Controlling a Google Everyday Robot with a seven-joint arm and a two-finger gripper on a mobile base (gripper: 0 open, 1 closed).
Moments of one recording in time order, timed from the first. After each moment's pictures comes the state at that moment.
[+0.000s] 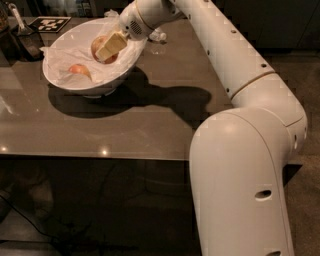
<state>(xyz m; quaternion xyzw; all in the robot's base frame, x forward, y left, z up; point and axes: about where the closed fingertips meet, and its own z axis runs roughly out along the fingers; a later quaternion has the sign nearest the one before) 0.745 0.130 0.949 -0.59 0.66 0.26 0.38</state>
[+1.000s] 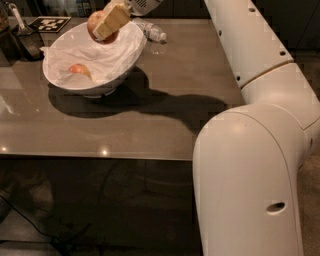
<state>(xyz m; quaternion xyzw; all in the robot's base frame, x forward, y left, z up) 0.725 0.118 1.022 -0.60 0.64 0.24 0.42</state>
